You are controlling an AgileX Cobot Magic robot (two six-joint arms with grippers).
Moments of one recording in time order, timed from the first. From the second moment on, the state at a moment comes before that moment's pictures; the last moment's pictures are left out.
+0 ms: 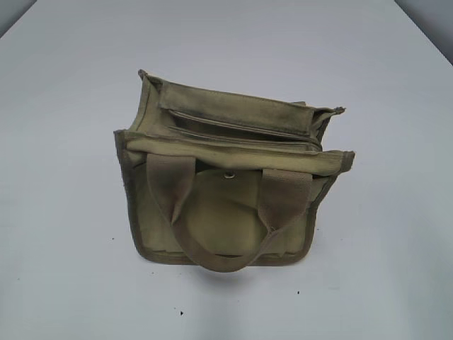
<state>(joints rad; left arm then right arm) -0.25 -0.01 -0.52 0.03 1.07 0.04 0.30 0.41 -0.49 0.12 1.09 -0.20</state>
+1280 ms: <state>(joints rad) -0.11 -0.01 -0.52 0.03 1.06 0.04 0.07 0.19 -0.49 0.16 1.09 -0.20</state>
